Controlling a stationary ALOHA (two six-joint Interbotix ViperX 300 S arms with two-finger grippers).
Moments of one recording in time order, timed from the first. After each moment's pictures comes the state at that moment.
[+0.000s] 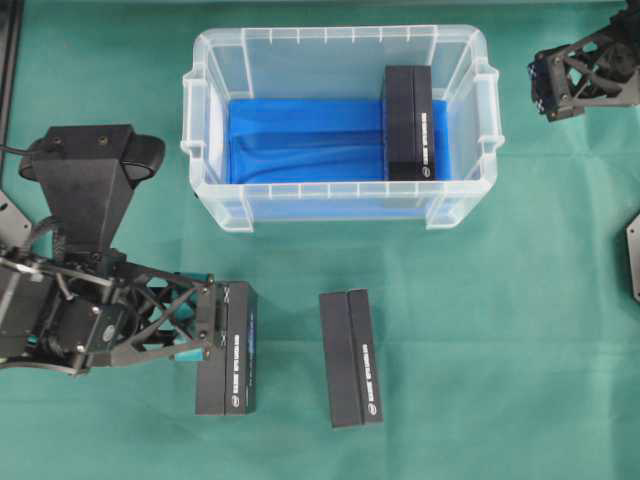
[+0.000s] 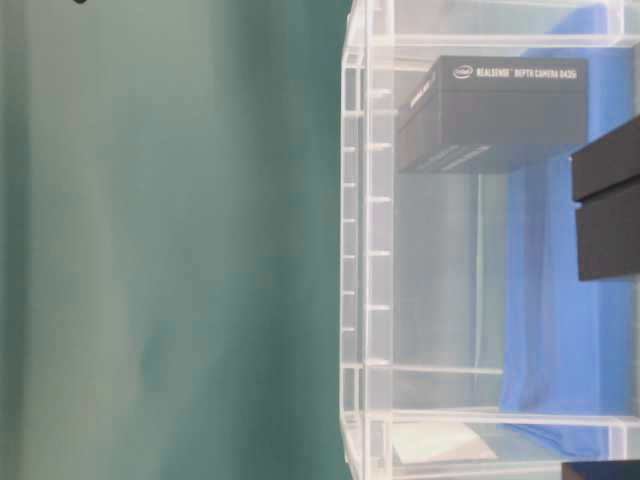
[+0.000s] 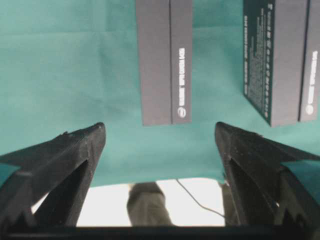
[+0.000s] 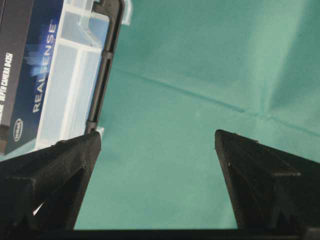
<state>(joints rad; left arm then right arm) -0.35 -0.13 0.00 0.16 1.54 -1.91 -0.40 -0.50 0.54 -0.22 1.17 1.12</state>
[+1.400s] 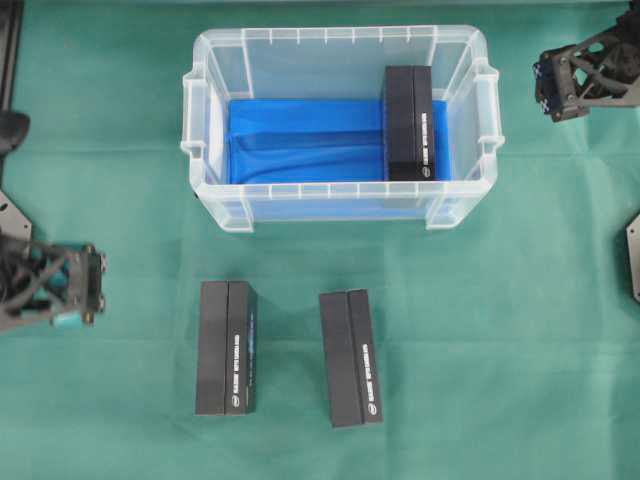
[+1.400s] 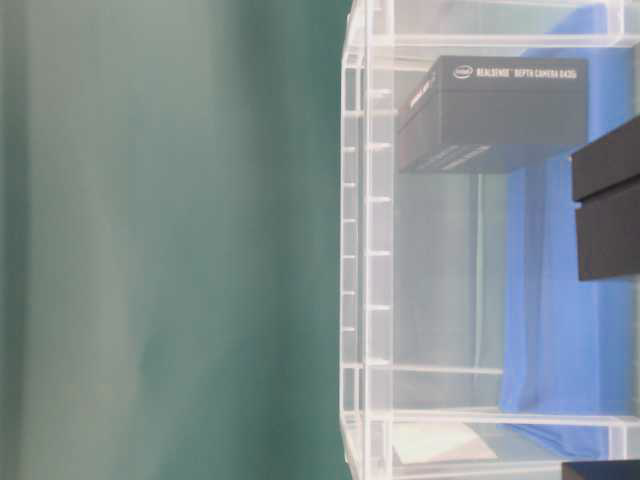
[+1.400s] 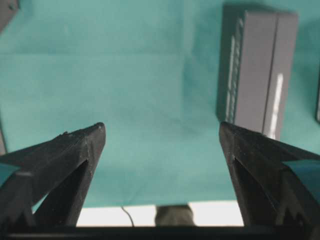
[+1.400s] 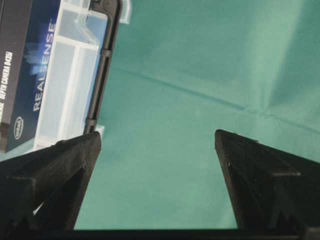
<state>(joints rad) -0.38 -0.41 0.30 0.18 1.61 -1.98 -0.40 -0.52 0.55 -0.22 1.17 1.12</state>
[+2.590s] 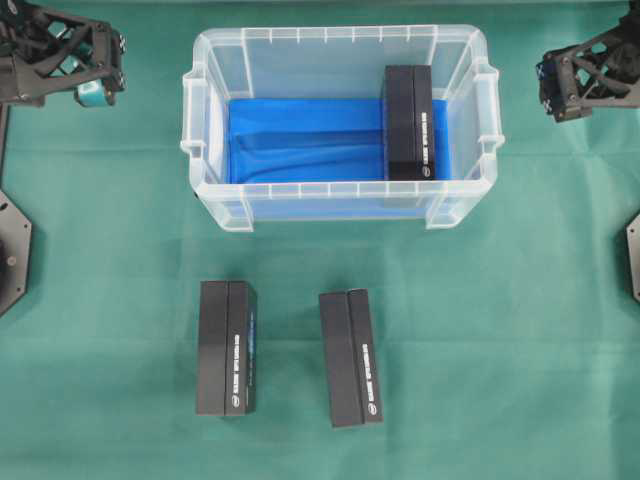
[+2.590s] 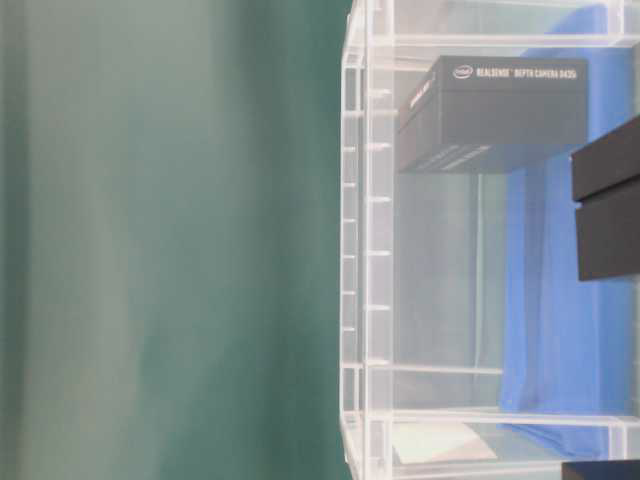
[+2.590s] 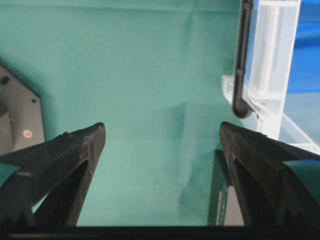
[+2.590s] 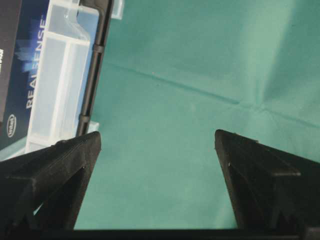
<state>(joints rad) 0.31 -0.43 0.30 0.18 1.51 -1.31 -0.40 -0.52 0.55 -0.22 1.20 1.13</state>
